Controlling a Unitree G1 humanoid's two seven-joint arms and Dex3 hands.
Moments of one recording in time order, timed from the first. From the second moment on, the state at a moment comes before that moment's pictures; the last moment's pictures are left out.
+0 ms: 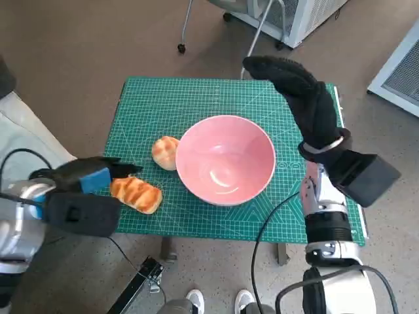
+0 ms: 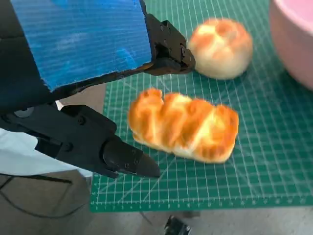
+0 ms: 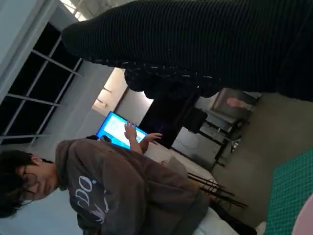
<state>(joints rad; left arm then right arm) -0.36 0.90 -0.22 0.02 0.48 0.02 -0.79 -0.88 -0.12 -0.15 0.80 0.31 -0.82 0.68</state>
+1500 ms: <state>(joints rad) -0.60 0.75 -0.31 0.68 0.51 -0.37 -0.45 -0.81 -0.12 -0.13 0.72 0.31 -0.83 0.66</state>
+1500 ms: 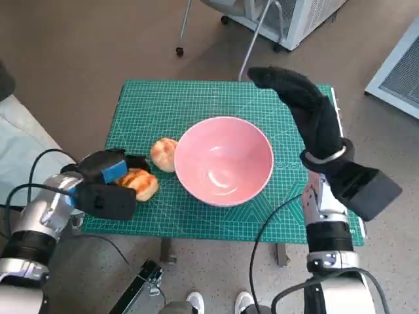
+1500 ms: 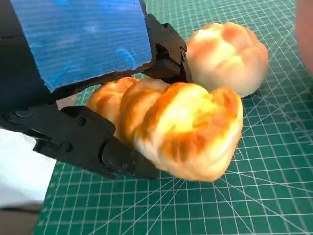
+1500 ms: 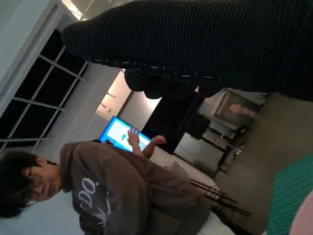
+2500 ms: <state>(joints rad) -0.75 0.61 -0.13 0.26 0.41 -0.44 -0.27 -0.81 -0.11 -0.13 0.72 0.32 -0.79 0.66</state>
